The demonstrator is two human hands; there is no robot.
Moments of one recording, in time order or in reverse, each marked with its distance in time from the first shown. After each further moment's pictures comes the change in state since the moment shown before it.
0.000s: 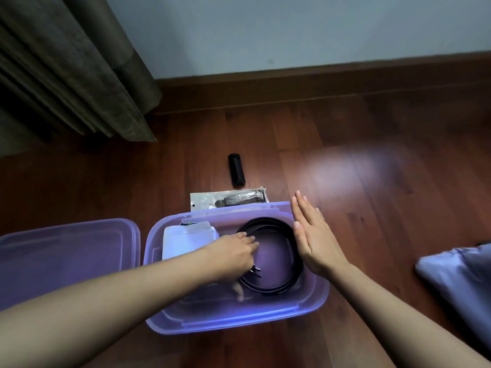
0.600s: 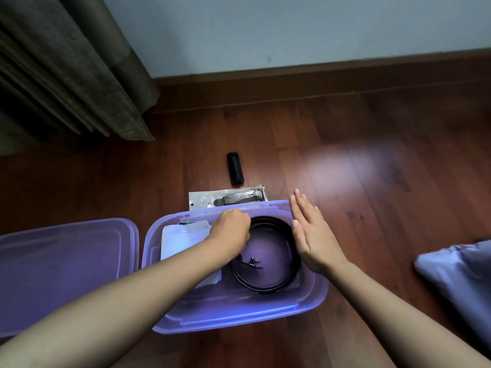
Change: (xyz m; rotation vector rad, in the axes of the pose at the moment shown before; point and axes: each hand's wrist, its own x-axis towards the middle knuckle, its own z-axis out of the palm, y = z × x) left_hand 0.017 -0.014 -0.025 -0.568 0.076 -0.796; right_hand 0.001 0.001 0.001 0.003 -0.001 0.006
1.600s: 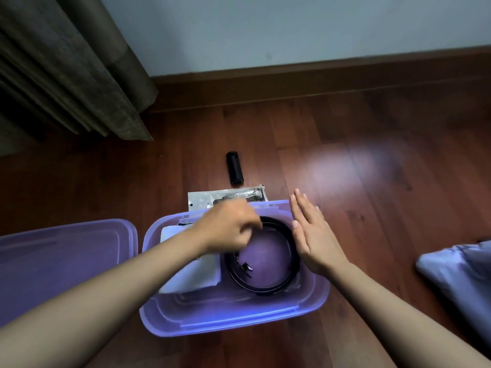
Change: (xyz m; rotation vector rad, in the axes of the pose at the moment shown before) left_hand -0.009 -0.033 -0.015 -0.355 0.385 0.662; right_hand -0.002 0.002 0.001 0.000 0.007 0.012
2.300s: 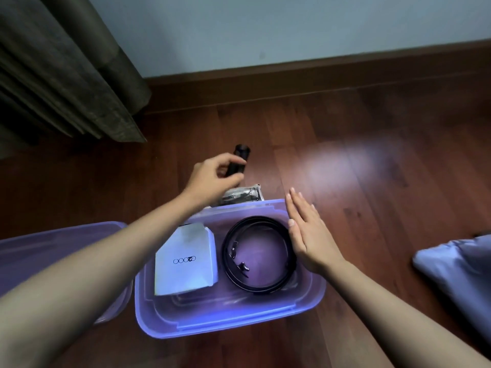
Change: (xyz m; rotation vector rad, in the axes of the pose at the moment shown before) left_hand 0.037 -0.034 -0.027 -0.466 0.377 -0.573; right_hand 0.002 -0.001 0.000 0.016 0.005 -0.010
